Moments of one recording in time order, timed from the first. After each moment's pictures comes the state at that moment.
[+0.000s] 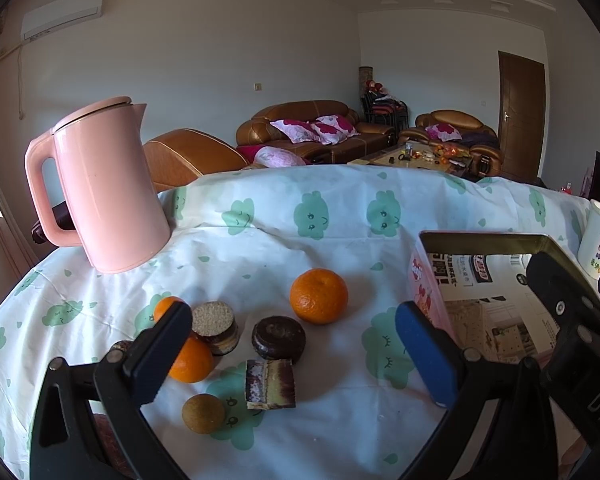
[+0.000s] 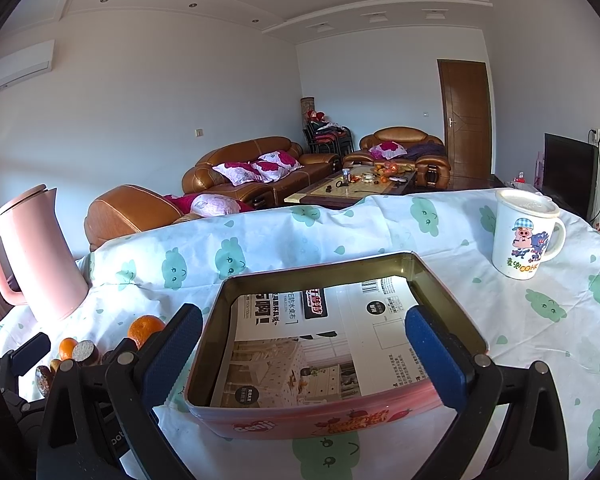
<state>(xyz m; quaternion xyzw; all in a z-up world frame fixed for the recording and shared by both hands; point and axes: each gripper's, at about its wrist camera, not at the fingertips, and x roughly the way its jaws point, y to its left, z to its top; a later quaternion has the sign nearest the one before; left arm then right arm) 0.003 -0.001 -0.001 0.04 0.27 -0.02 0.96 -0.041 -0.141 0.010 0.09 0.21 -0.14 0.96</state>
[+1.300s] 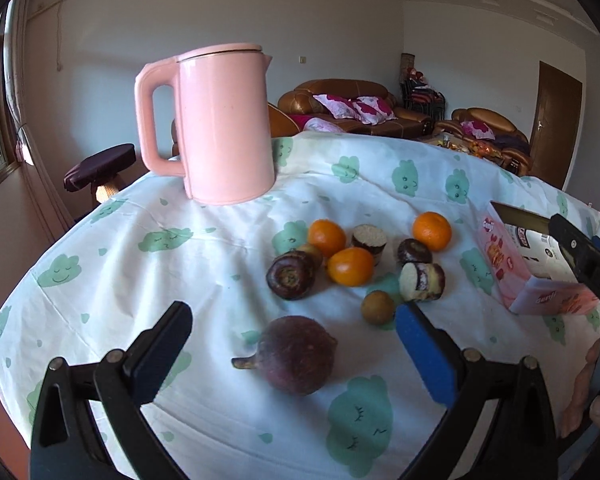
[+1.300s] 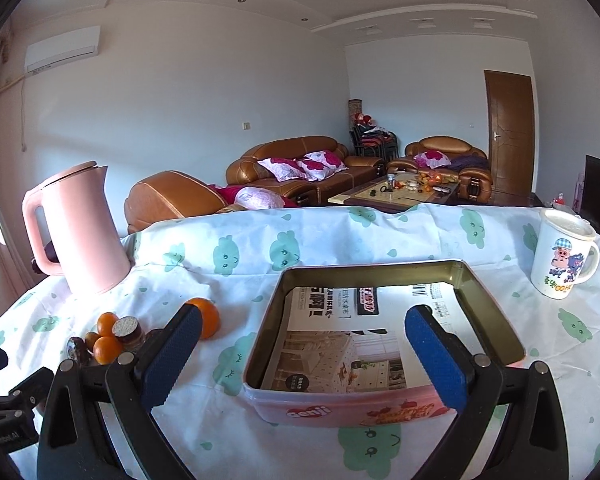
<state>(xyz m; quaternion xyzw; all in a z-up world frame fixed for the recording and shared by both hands) -0.064 0.130 -0.003 -0.01 0.33 0.03 0.94 -0.043 -0.110 0.012 0.05 0.21 -0.04 0.98</state>
